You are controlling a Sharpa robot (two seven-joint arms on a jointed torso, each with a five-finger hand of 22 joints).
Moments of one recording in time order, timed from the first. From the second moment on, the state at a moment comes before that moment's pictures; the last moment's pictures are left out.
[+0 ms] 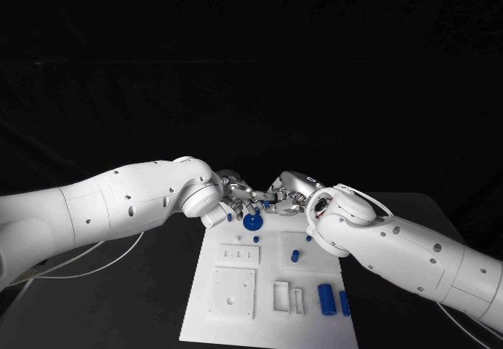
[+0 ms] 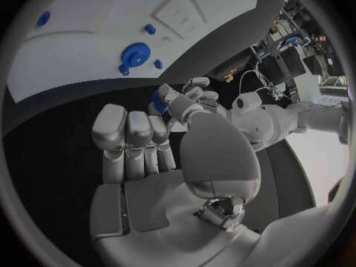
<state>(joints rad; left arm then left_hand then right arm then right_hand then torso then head) 1.49 -0.53 -0.21 1.24 -0.48 -0.06 -0.41 1.11 -0.11 0.07 0.18 0.06 1.18 0.03 0.07 0.48 1.47 -0.05 0.36 0.25 1.40 -0.11 1.05 0.44 0.05 1.15 -0.13 0.75 0.83 1.06 -0.55 0.25 1.40 -1.59 -0.23 -0.32 1.25 -0.09 0.49 -0.17 0.11 1.20 0.07 0.06 0.07 1.29 -0.02 1.13 1.20 1.45 -0.09 1.04 1.08 0.08 1.47 -0.10 0.96 1.31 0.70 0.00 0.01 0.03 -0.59</state>
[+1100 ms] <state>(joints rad) 1.49 -0.52 -0.21 1.23 -0.50 -0.05 -0.41 1.19 0.07 0.02 0.00 0.22 1.18 0.03 0.06 0.46 1.47 -0.05 0.36 0.25 1.40 -0.11 1.07 0.45 0.04 1.17 -0.13 0.66 0.96 1.06 -0.54 0.25 1.40 -1.60 -0.23 -0.33 1.25 -0.10 0.49 -0.17 0.12 1.21 0.07 0.06 0.07 1.29 -0.03 1.13 1.20 1.45 -0.09 1.04 1.08 0.08 1.47 -0.10 0.96 1.31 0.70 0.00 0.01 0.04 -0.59</state>
